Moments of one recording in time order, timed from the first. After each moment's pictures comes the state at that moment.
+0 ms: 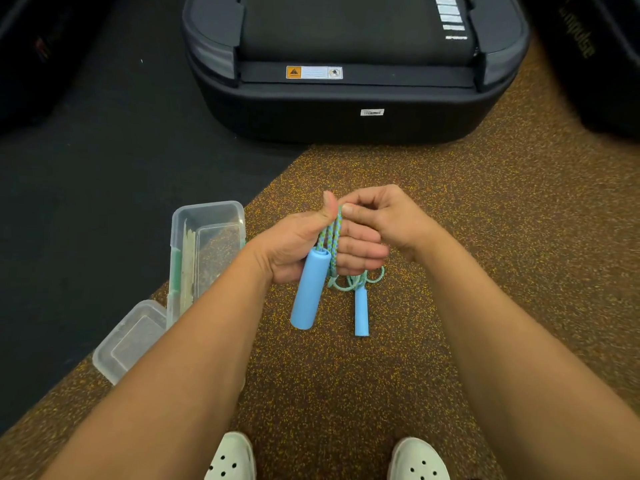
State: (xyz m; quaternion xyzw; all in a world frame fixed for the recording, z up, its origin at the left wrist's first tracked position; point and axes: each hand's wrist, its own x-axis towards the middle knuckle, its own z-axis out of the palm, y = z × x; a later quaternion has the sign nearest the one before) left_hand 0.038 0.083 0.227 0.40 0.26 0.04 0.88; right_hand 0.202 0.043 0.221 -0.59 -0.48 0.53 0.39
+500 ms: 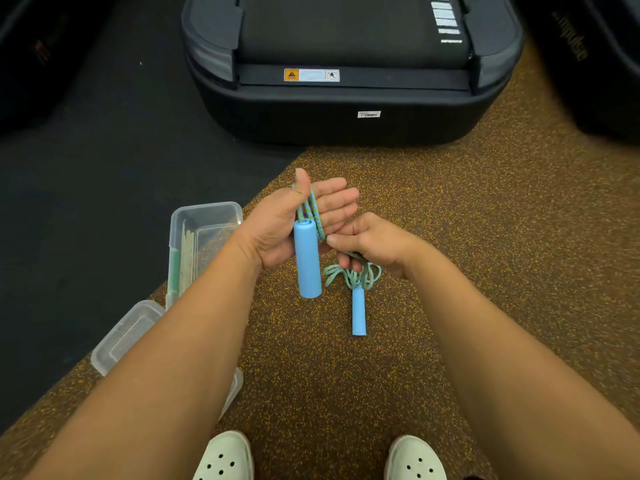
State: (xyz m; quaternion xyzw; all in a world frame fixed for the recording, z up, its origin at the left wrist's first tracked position) left_hand 0.035 0.099 0.231 0.36 0.26 0.20 0.87; right_hand 0.189 0.031 0.210 -0.61 -0.44 0.60 0.25
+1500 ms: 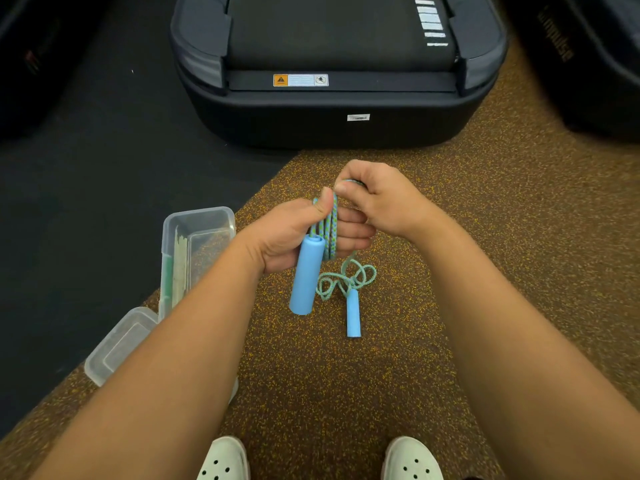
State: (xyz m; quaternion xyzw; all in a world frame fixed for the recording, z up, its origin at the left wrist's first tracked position) left_hand 0.053 0.085 0.243 0.44 0.29 0.07 0.84; right_hand 0.212 0.047 0.260 -0.66 -0.61 0.32 0.30
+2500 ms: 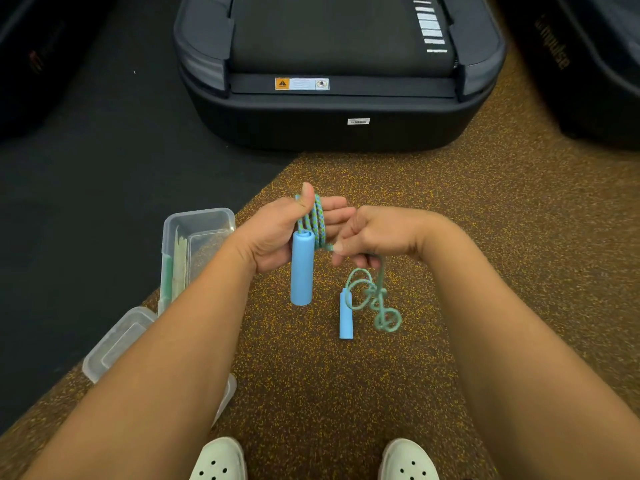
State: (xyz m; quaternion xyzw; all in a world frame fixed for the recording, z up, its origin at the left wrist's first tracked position) left_hand 0.044 0.093 0.237 0.39 0.29 0.15 0.86; right_hand 0.209 0.033 0.264 -0.61 -0.53 0.58 0.07
